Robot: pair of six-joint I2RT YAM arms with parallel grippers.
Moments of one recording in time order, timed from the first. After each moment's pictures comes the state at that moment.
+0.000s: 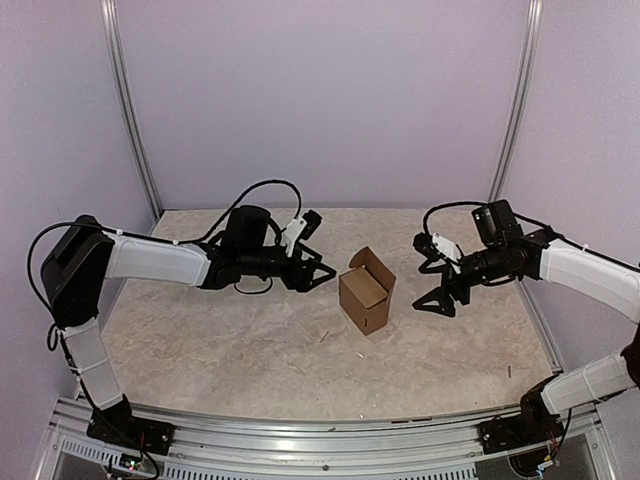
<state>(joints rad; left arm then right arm) -0.72 1.82 1.12 0.29 0.42 -0.02 0.39 1.27 0.91 -0.50 -0.59 -0.65</state>
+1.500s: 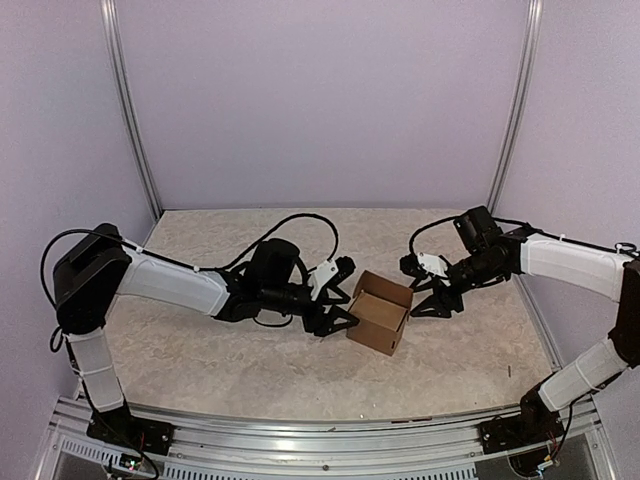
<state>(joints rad) -0.90 1.89 1.05 0.36 0.48 0.12 0.43 1.41 0.95 -0.57 -0.61 -0.92</state>
